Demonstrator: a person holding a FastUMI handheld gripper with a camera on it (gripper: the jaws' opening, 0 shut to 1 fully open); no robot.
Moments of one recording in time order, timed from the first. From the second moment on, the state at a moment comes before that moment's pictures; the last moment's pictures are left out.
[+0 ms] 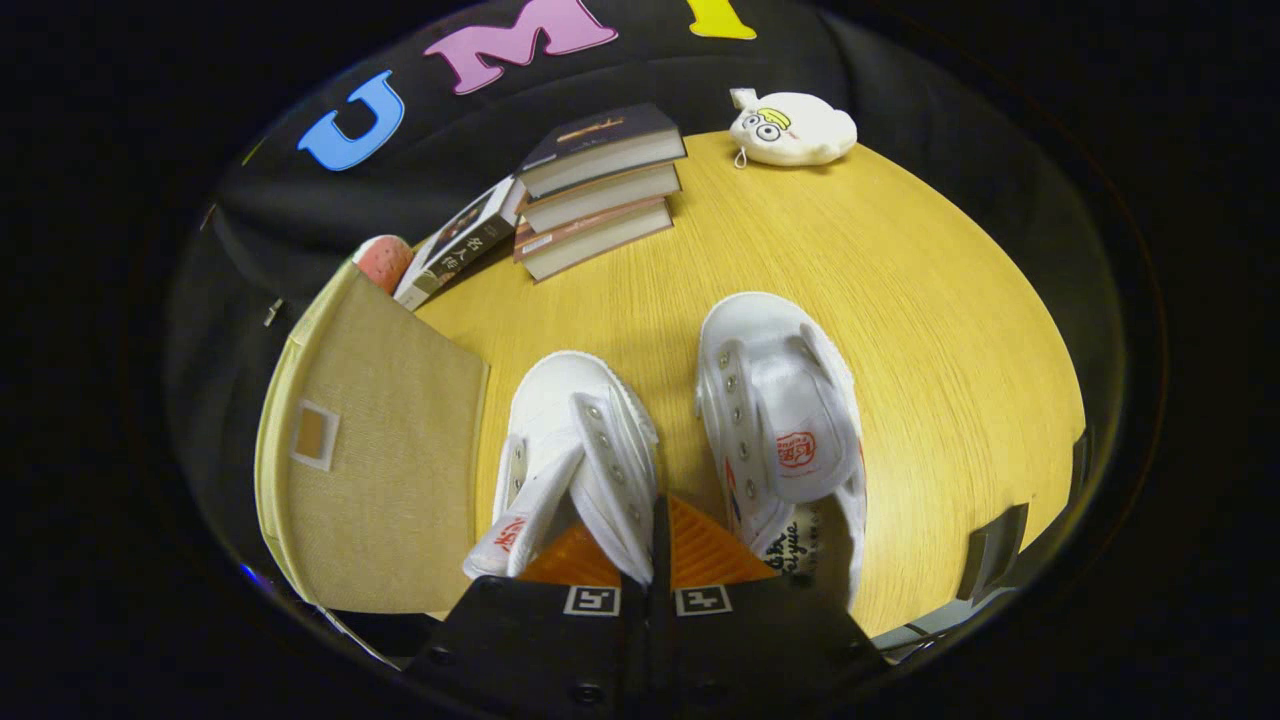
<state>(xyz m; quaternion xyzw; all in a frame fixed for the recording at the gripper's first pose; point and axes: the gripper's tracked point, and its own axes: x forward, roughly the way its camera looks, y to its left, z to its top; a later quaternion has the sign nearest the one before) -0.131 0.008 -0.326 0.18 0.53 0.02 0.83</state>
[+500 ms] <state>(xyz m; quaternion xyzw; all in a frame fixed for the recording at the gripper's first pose) -0.090 0.061 -0.190 0.24 0.49 0.02 0.83</state>
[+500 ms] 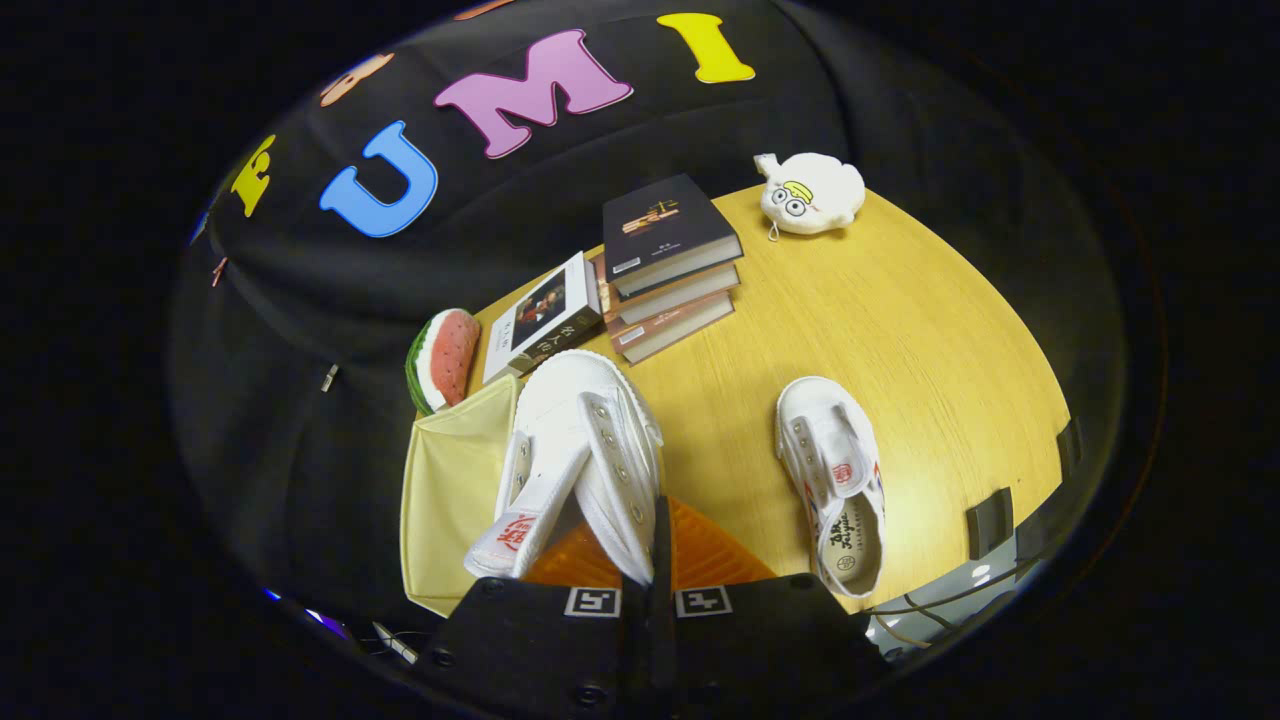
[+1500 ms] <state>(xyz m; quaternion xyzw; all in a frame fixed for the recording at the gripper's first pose) -0.064 0.254 -0.221 0.29 0.55 -0.03 0.78</state>
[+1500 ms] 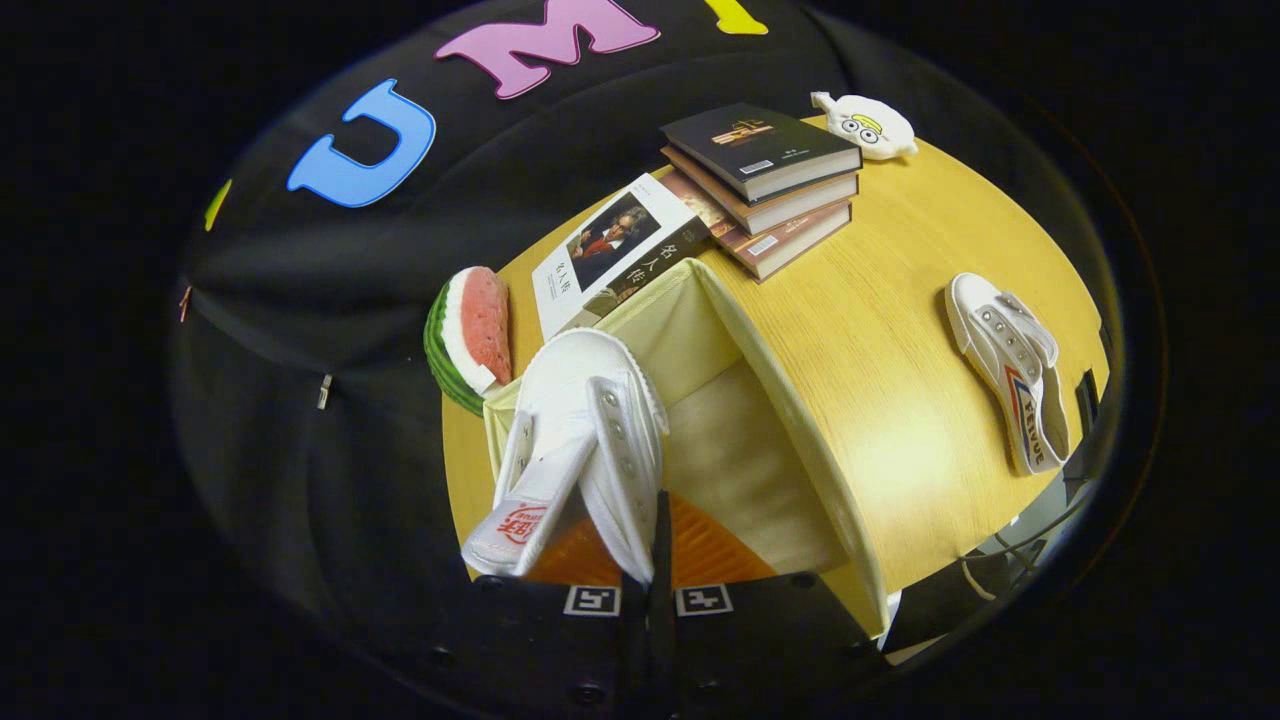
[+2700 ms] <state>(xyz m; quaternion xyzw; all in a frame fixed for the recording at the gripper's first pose) -0.097 0.100 -0.153 0.21 0.47 0.08 0.85</state>
